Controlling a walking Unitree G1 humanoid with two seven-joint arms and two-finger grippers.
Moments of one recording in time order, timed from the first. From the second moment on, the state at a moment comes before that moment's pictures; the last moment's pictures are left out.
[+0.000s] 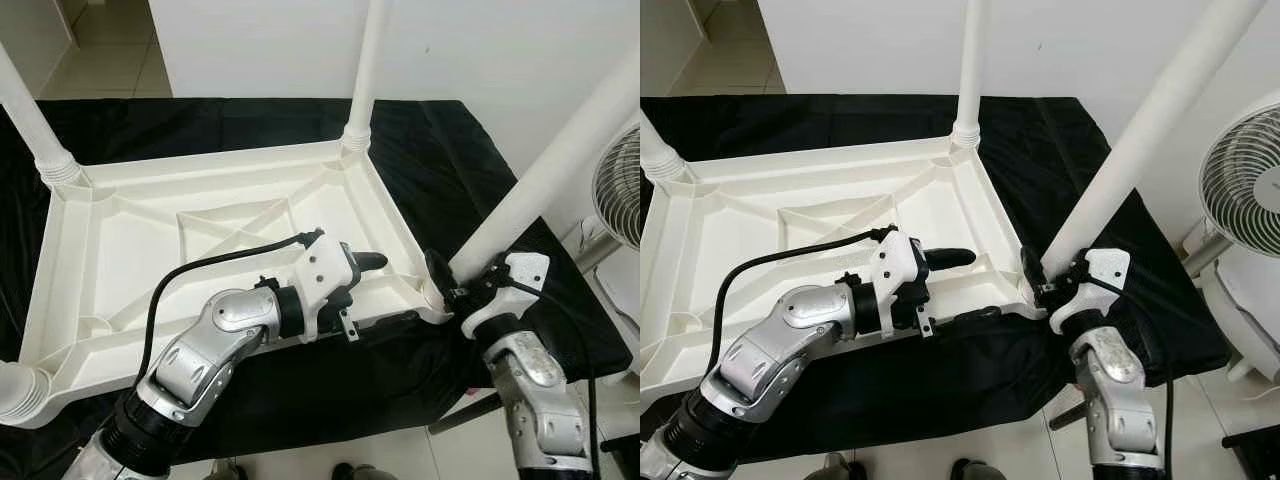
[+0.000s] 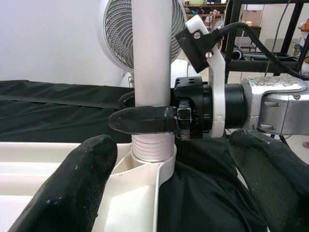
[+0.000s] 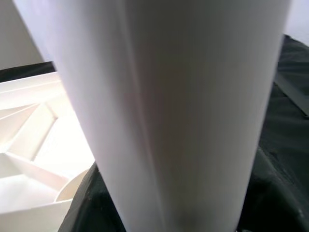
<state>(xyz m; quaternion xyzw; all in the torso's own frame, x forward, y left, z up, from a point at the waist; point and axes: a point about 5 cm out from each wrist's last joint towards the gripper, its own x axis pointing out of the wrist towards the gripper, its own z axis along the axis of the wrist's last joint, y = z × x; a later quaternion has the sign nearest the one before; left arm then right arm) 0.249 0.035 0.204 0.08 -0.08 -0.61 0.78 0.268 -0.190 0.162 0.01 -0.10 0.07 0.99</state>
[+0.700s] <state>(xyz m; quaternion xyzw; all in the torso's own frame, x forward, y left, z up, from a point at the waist) 0.250 0.032 0.208 0.08 -0.09 -0.61 0.78 0.270 -0.171 0.161 0.04 -0.10 -0.16 0.98</state>
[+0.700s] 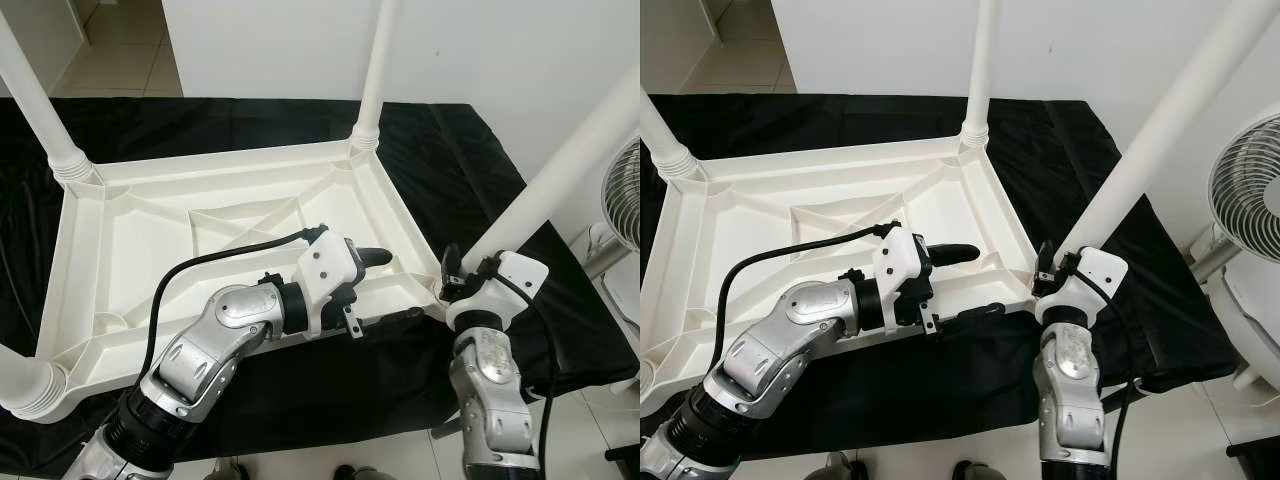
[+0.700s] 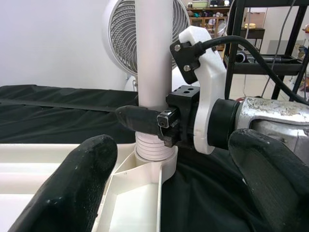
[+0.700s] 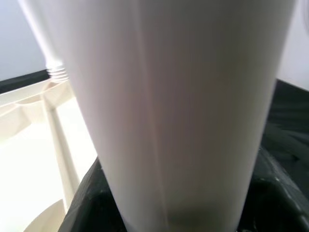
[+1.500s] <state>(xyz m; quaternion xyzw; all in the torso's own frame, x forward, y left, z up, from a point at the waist) 0.253 0.033 0.204 0.08 -0.08 -0.61 0.78 0.280 -0.183 0.158 0.04 -0.08 -0.16 0.98</state>
